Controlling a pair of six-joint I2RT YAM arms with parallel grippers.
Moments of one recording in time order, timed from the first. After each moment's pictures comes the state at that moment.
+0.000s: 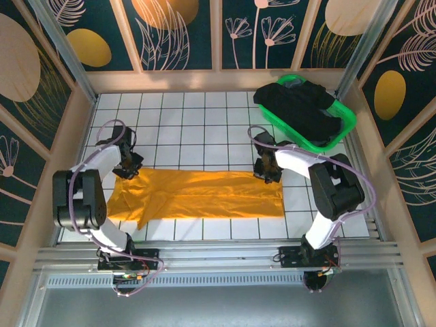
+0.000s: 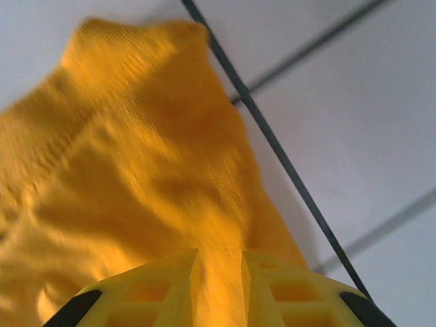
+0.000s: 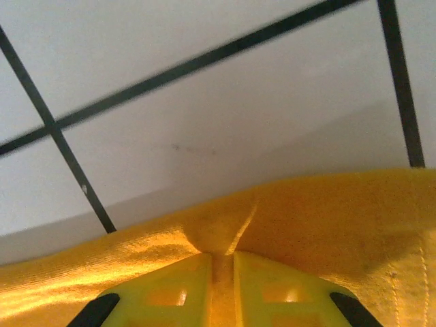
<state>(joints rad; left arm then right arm) 0.04 1.64 0.99 -0.68 -0.04 -0.99 0.45 1.74 1.02 -0.66 0.03 0.78</state>
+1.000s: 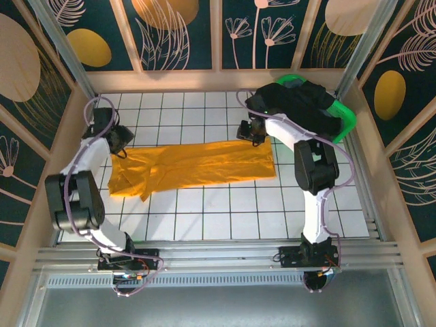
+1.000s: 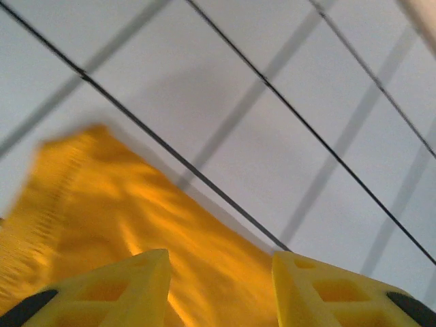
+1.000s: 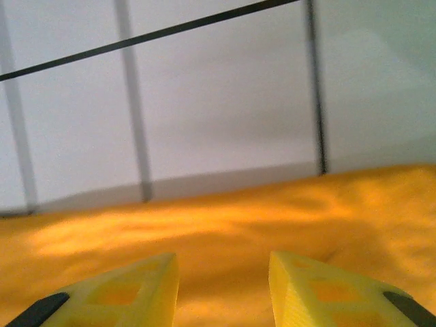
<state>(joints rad) 0.11 1.57 1.08 -0.40 0.08 -0.68 0.42 2.03 1.58 -0.62 -0.13 0.54</state>
